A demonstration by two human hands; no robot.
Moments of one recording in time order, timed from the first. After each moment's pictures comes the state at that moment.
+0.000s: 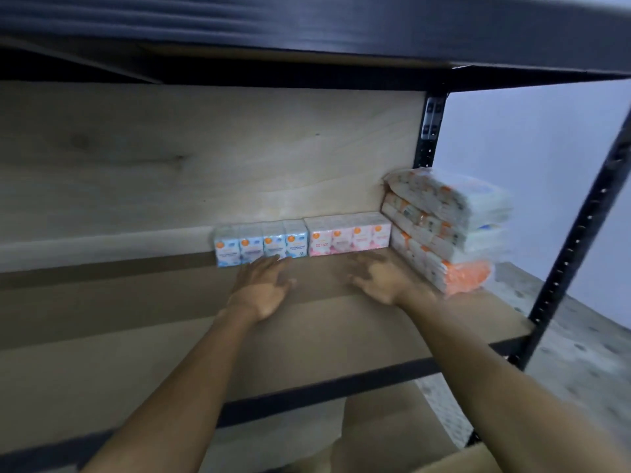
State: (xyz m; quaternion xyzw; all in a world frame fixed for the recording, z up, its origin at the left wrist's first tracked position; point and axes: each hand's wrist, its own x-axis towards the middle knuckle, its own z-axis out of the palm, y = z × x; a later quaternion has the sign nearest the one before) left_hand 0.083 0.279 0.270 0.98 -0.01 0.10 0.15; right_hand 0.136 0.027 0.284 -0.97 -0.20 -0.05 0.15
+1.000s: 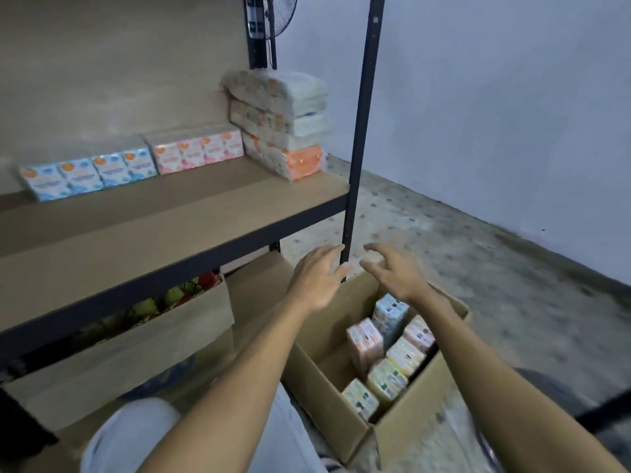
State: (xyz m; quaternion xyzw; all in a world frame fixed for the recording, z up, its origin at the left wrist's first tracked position) left_hand -0.087 -0.005 0.181 0.89 -0.26 -0.04 0.37; right_hand -0.115 -0.194 0.165 -0.96 0.05 -0.11 0.27
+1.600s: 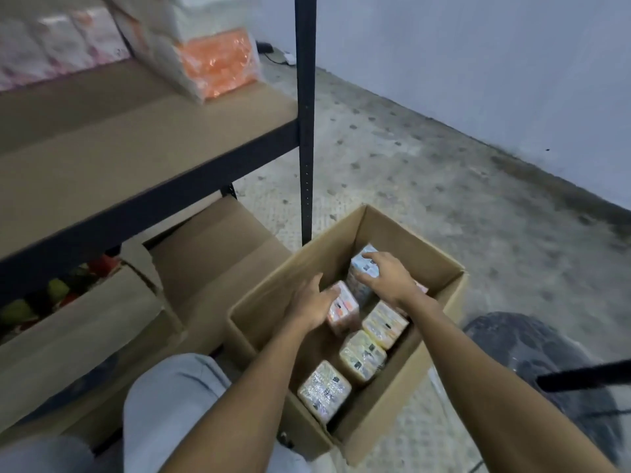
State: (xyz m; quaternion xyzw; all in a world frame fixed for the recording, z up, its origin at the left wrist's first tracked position) left_hand -0.039 -0.108 -0.011 0.86 -0.06 -0.31 0.40; right_hand -0.075 -0.294 -0.010 -0.94 0.16 0.05 0.28
